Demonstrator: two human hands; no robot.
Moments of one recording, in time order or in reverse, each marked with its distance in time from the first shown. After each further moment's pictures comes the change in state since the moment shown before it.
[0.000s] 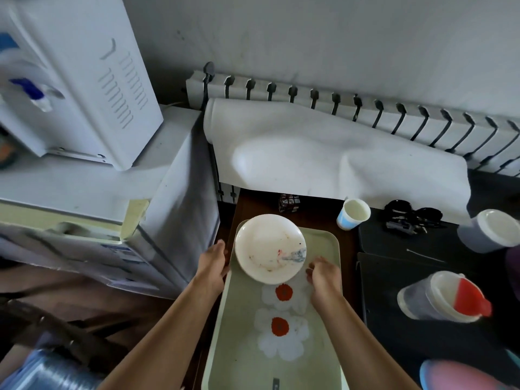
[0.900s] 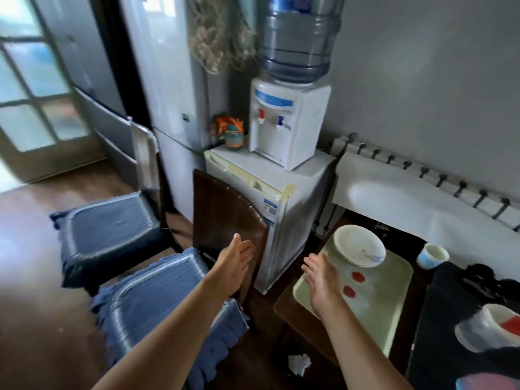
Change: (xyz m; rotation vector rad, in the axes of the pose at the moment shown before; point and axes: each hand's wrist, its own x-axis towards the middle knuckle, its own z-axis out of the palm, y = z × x) left_hand -0.271 -0.122 -0.259 -0.352 -0.158 0.341; right_hand -0.276 0.144 -0.046 -0.122 -0.740 -0.324
